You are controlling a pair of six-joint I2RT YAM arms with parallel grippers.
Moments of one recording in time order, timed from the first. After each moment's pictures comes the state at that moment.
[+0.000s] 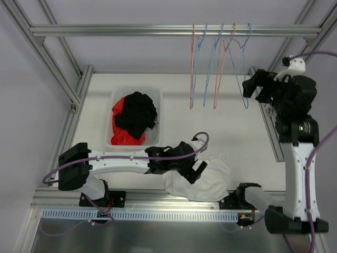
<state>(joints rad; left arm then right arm) -1.29 1.46 0.98 -0.25 -0.12 -0.43 0.01 1.12 1.52 -0.64 -0.13 0.19</state>
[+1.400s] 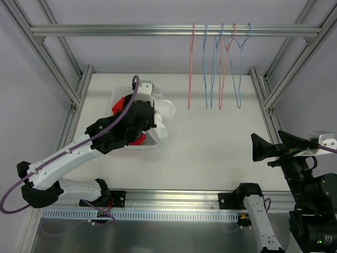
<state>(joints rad) -1.07 1.19 1.38 -0.71 -0.68 -0.46 0.01 0.40 1.39 -0.92 -0.19 0.16</state>
